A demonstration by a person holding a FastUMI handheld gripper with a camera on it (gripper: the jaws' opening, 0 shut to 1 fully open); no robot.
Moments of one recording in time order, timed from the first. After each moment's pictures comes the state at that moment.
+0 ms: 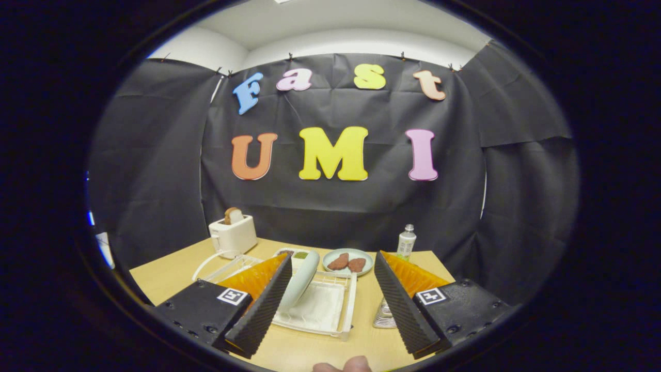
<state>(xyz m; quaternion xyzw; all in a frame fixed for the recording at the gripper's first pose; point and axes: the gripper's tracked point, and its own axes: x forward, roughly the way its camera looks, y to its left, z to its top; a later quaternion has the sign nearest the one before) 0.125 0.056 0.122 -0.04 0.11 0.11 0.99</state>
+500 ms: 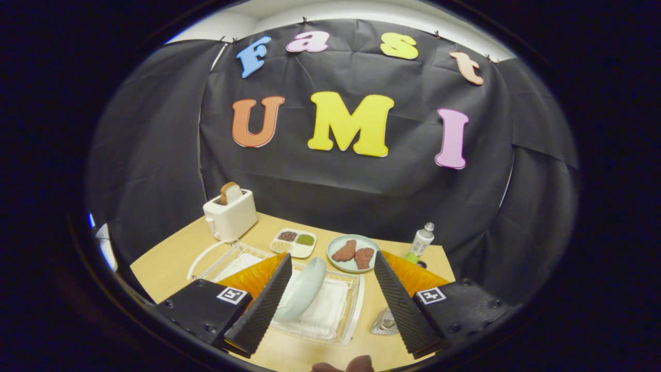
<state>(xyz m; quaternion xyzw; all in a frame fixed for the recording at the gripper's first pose) 0.209 0.097 0.153 -0.09 0.22 0.11 0.96</state>
